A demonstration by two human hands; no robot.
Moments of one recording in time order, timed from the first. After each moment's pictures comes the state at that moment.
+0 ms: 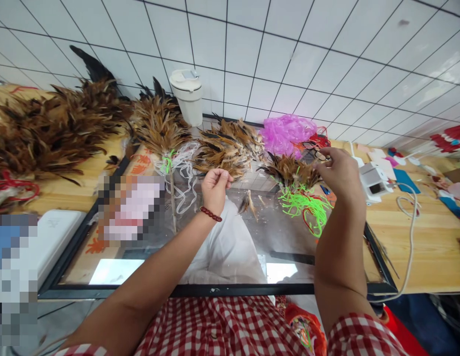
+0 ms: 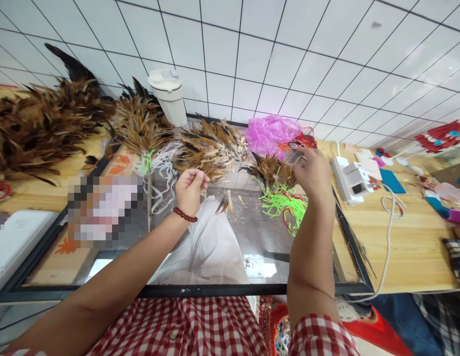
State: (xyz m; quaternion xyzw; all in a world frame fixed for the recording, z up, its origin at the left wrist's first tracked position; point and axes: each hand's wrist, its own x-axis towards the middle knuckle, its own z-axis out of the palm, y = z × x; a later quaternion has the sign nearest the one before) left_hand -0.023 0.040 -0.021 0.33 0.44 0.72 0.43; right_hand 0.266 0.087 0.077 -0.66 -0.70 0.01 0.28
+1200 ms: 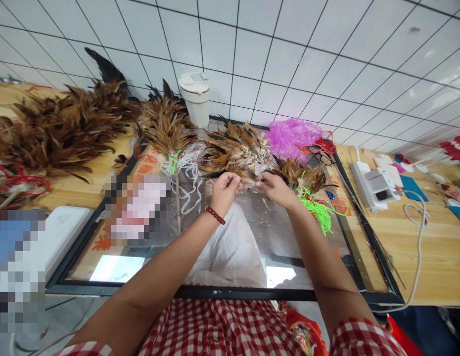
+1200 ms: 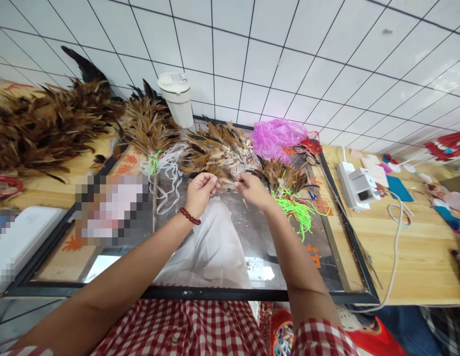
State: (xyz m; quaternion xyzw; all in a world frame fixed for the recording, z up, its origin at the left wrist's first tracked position) left_hand -0.021 0.043 -0.026 0.36 0.46 0.64 0.50; right_hand 0.146 0.081 0.007 -0.47 -0.76 0.39 0.22
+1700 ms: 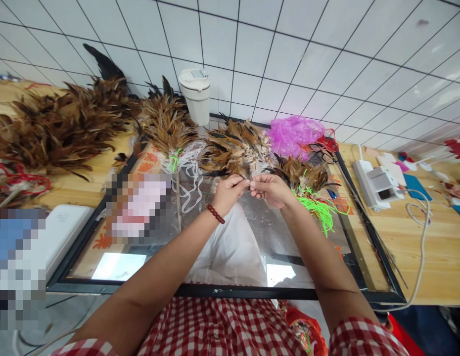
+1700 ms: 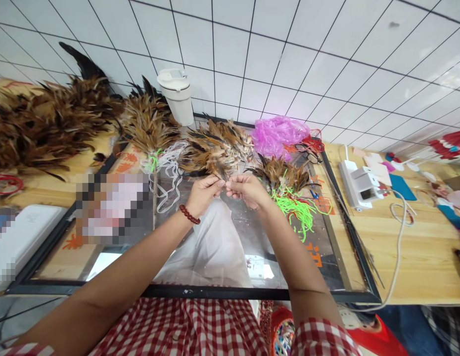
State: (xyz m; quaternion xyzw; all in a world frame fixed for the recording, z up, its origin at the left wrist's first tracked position) left_hand -0.020 0.041 -0.032 0.43 0.43 0.59 0.52; right_hand 0.130 0.069 0.013 -0.43 -0.45 0.73 0.29
